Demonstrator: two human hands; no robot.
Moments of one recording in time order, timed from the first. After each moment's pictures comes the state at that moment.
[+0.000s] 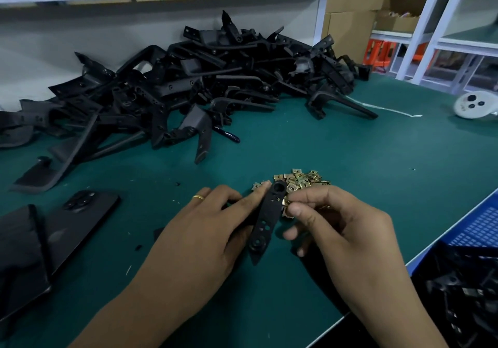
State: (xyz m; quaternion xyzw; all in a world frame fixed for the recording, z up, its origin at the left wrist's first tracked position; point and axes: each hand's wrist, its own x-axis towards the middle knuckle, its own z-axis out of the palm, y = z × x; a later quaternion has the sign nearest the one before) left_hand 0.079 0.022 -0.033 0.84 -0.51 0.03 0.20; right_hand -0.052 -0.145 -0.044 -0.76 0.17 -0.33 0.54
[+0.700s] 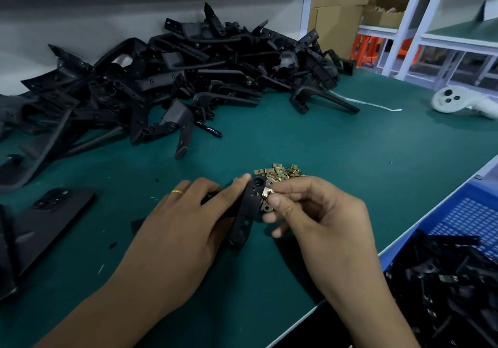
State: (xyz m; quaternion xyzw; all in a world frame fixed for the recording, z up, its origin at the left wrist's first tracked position) left_hand 0.080 0.012 -0.039 0.85 -0.50 0.09 0.16; right_hand -0.047 -0.147 -0.043 -0.69 0.18 -0.35 0.61
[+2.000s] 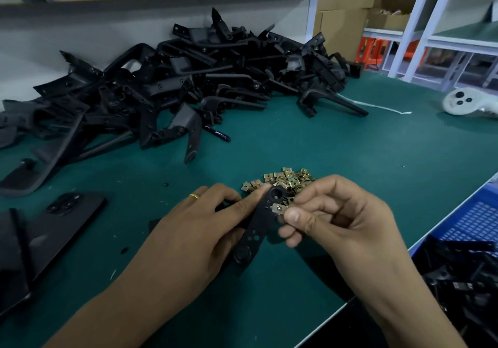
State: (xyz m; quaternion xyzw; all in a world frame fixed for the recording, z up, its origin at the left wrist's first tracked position) left_hand 0.085 0.018 -0.036 0.80 -0.57 0.07 0.21; right_hand -0.058 -0.156 -0.033 -0.63 0.10 -0.30 0.71
